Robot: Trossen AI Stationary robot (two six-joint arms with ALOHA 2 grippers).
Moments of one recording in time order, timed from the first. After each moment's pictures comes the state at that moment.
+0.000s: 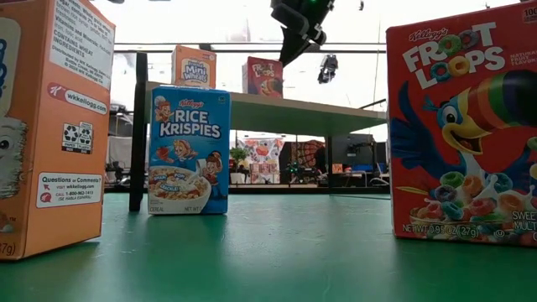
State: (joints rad) left arm -0.26 0.55 0.58 0.10 -0.35 0.33; right arm -0.24 1.79 1.90 -0.92 0.33 -0.08
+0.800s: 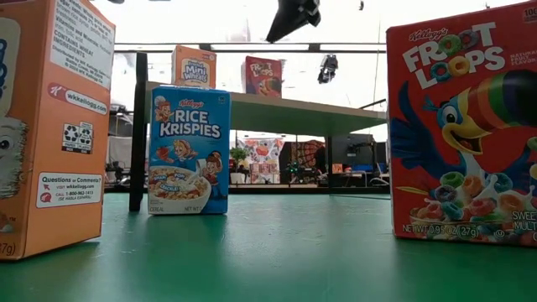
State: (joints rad) left arm -0.26 0.55 0.58 0.10 -0.35 0.33; right arm -0.06 1.75 1.82 -0.82 0.34 -0.06
